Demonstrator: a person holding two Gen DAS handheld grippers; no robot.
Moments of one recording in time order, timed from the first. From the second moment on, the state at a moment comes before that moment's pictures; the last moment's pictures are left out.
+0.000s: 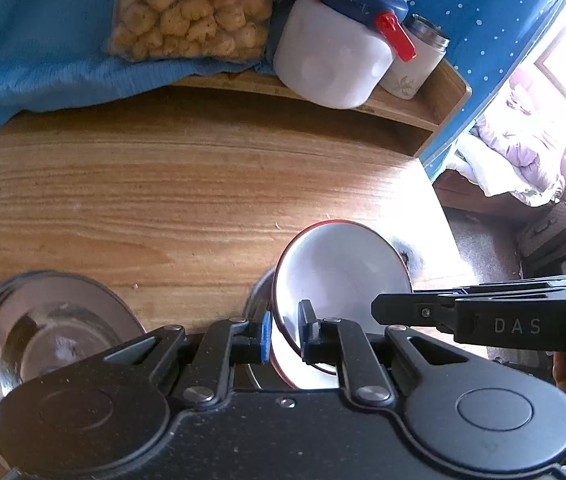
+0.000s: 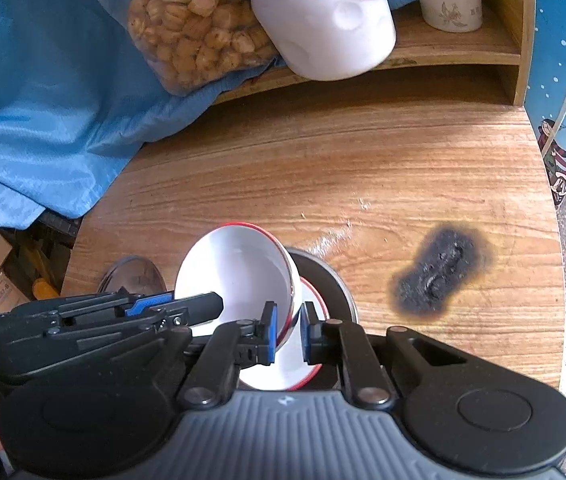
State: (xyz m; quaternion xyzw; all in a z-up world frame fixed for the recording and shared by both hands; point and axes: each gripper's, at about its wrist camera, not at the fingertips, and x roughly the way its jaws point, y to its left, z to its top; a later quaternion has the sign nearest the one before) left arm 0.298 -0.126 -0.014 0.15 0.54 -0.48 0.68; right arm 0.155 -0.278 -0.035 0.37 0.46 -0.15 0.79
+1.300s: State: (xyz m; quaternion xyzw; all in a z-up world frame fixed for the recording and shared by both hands) left arm 0.279 -0.130 -0.022 0.20 0.54 -0.47 0.67; right arm 0.135 -0.266 -0.052 0.42 0.46 -0.17 0.76
